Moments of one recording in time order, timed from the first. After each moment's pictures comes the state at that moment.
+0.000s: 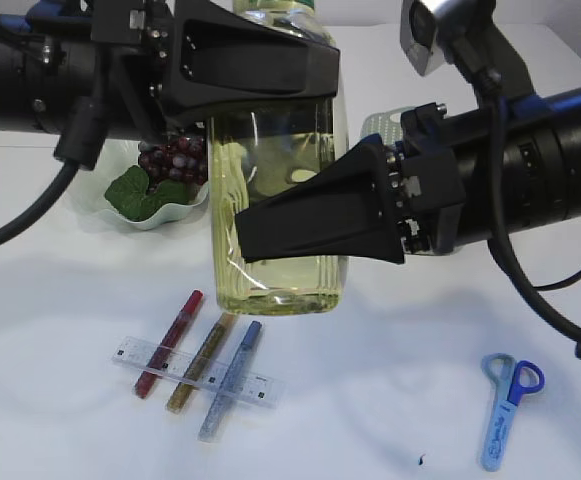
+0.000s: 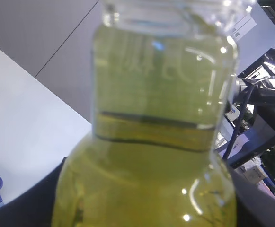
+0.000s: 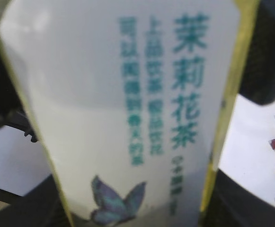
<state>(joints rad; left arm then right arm) -0.38 1.63 -1.07 -1.70 1.20 1.26 0.35 1.45 -0.90 1.50 1.14 -1.30</state>
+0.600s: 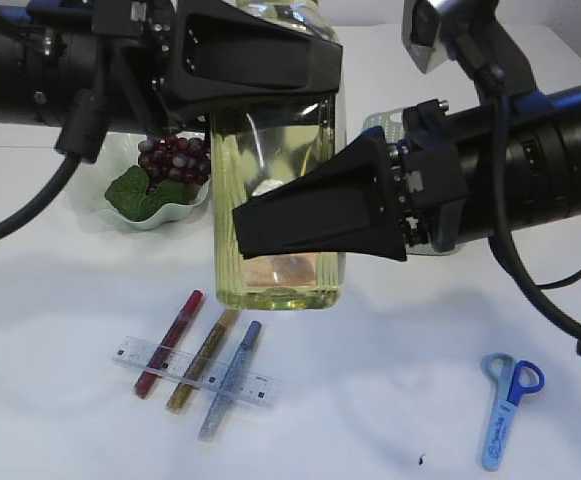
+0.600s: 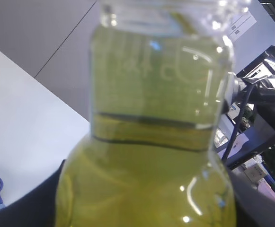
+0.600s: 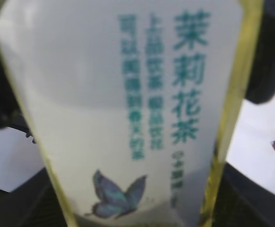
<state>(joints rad) -0.38 1.63 -1.09 -1.70 1.20 1.25 0.35 1.45 -0.90 1.49 1.14 -1.29</state>
